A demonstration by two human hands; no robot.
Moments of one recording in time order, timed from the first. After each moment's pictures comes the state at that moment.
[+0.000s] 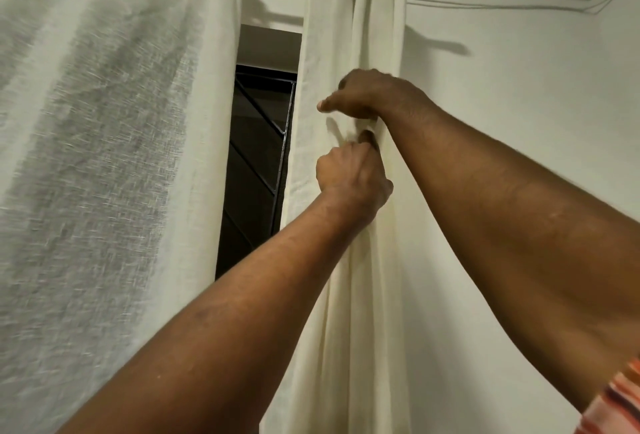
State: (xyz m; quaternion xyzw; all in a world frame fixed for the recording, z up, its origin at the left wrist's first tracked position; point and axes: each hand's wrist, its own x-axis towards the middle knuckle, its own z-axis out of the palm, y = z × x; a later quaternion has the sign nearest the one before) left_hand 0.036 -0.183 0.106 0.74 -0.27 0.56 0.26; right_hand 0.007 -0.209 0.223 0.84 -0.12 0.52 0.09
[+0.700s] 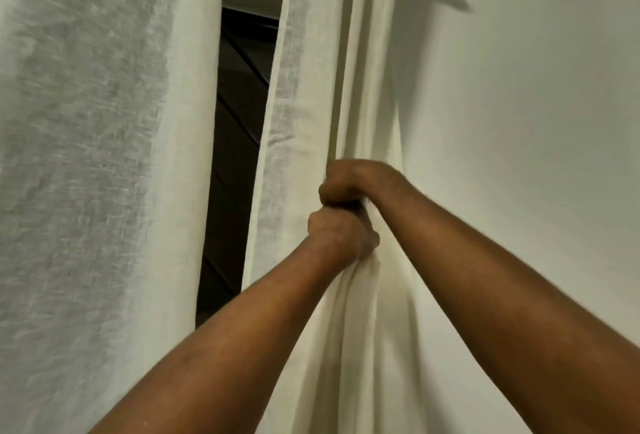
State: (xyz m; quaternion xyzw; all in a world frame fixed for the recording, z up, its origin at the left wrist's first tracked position) left_hand 0.068 -0.200 0.011 0.84 -0.37 0.32 0.21; right_hand 0.047 -0.231 0.093 0.95 -0.16 0.25 0.08
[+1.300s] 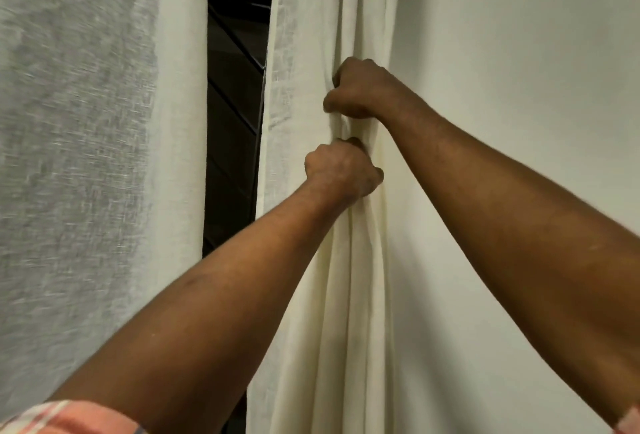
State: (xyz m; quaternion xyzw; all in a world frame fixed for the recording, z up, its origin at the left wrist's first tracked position) left_hand 0.043 -0.203 0.045 0.81 -0.33 0.41 0.26; right_hand 0.006 -0.237 0.143 0.86 -0.09 0.50 0.05
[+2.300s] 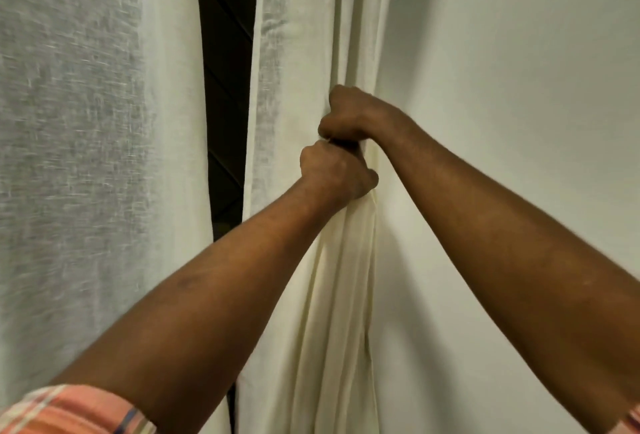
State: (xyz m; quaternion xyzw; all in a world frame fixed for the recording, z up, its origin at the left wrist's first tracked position) left_hand 0.038 -0.206 -0.060 0.86 -0.31 0.36 0.19; right_hand 0.014 -0.244 0.014 0.94 -0.10 0.32 -0.01
